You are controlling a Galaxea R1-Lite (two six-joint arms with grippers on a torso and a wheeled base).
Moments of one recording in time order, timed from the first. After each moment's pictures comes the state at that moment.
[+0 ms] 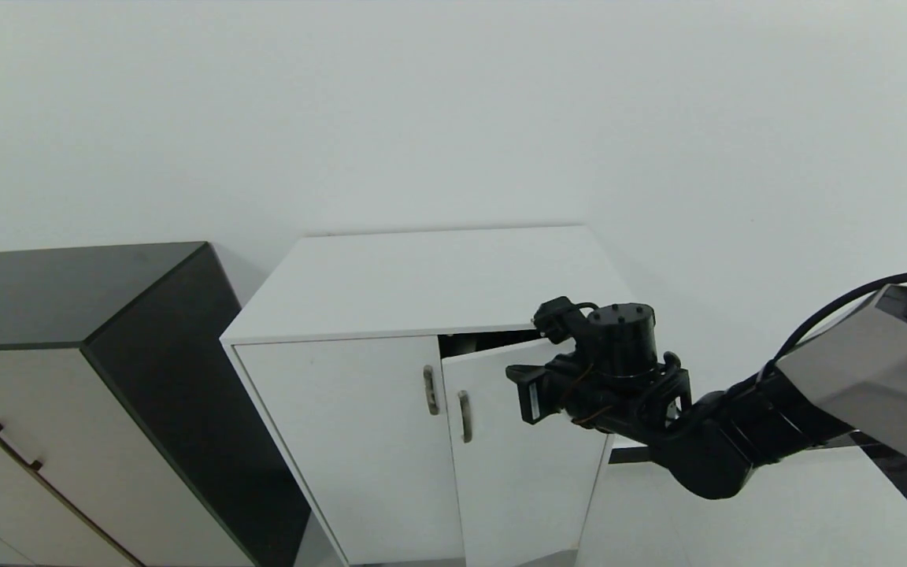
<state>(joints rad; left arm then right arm) 0.00 0.00 0.00 0.00 0.00 -0.01 0.67 2.14 -1.07 -0.78 0.07 0.09</state>
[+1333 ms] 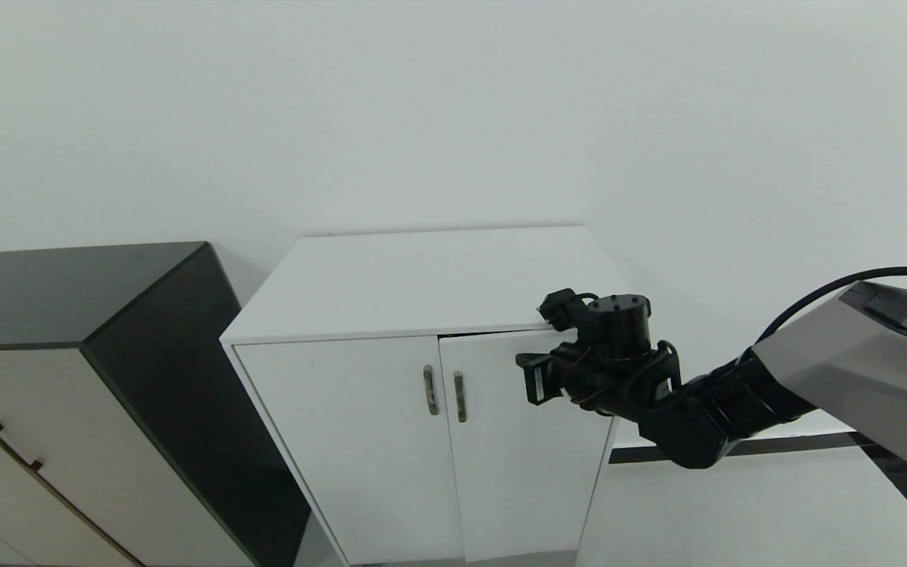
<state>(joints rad) 0.00 0.00 0.00 0.00 0.00 -0.01 0.61 2.21 -1.17 -0.74 0.07 0.08</state>
